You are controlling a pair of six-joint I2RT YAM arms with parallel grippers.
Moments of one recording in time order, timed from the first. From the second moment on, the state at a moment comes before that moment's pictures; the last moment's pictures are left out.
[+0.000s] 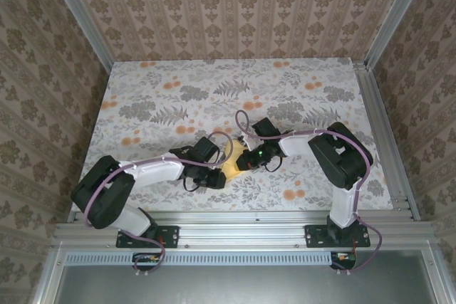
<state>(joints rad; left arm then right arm) -0.81 1.47 0.67 -0.40 0.31 -0.49 0.56 1.90 0.93 -0.14 -0.72 0.31</state>
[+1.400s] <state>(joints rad) -0.89 1.38 0.67 -0.58 0.16 -0.49 0.56 1.90 0.94 -0.16 -0.72 0.29</state>
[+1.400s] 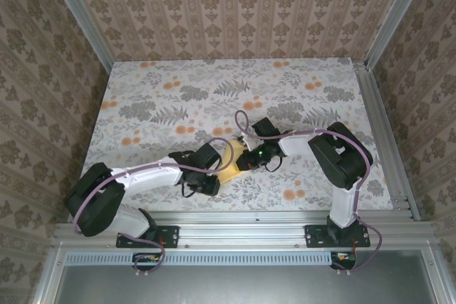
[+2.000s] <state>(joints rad) -0.78 1.43 0.71 -0.43 0.34 -0.49 0.56 1.90 0.94 -0.16 -0.72 0.29</state>
